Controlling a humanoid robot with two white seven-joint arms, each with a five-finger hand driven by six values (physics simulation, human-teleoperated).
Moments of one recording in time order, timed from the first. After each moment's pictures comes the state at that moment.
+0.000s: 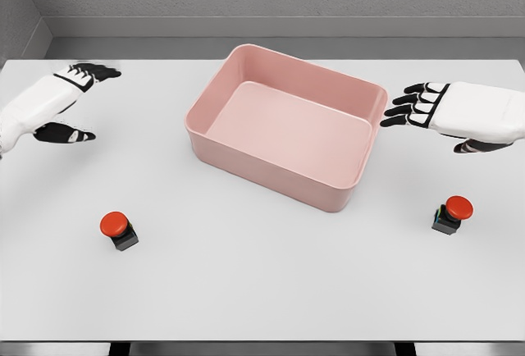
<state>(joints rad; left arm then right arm) -0.40 0.81 -0.39 -1.28 -0.37 -0.61 -0.07 -0.72 -1.20 0.77 -1.71 0.32 -0.61 0.32</state>
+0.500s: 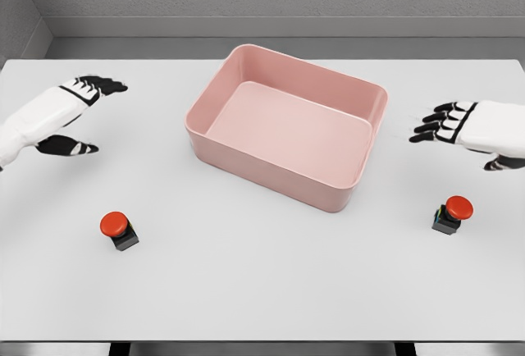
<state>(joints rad) -0.35 0.84 -0.38 -1.36 -0.37 -0.61 -0.08 -0.68 -1.29 0.82 -1.66 0.32 -0.61 0.32</state>
